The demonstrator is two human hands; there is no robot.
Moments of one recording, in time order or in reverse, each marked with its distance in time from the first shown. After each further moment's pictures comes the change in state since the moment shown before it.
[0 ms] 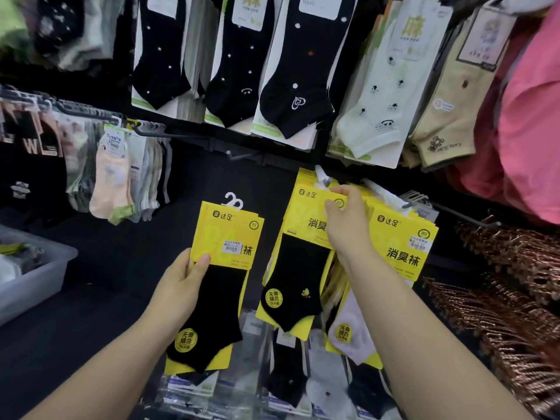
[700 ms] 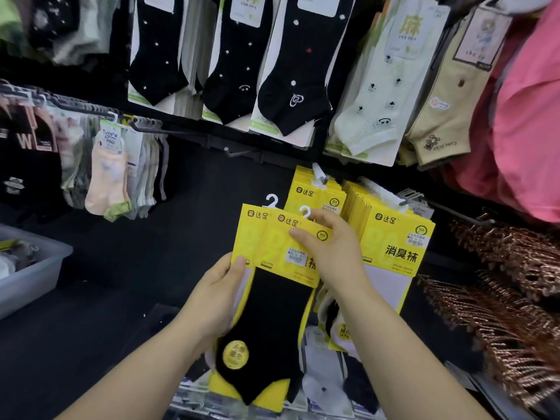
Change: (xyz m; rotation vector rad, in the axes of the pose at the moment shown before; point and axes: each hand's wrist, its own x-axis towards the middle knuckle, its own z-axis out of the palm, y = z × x) left_hand -0.022 0.010 0.039 -0.244 -0.271 -0.031; right_hand -0.053 0.003 -0.006 -0.002 -0.158 -0.081
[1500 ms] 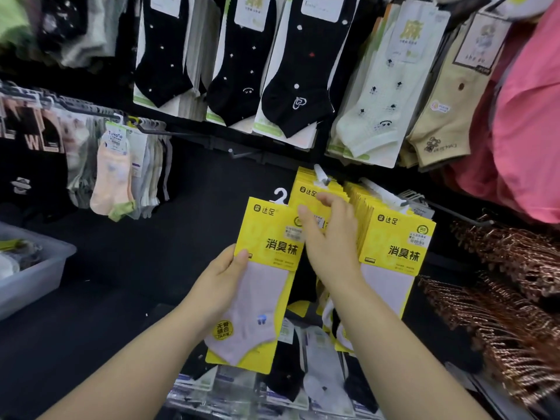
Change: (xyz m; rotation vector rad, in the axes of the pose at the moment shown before) left_hand 0.000 0.017 -0.002 0.133 0.026 0.034; right_hand 0.001 -0.009 0.009 -0.199 0.128 -0.194
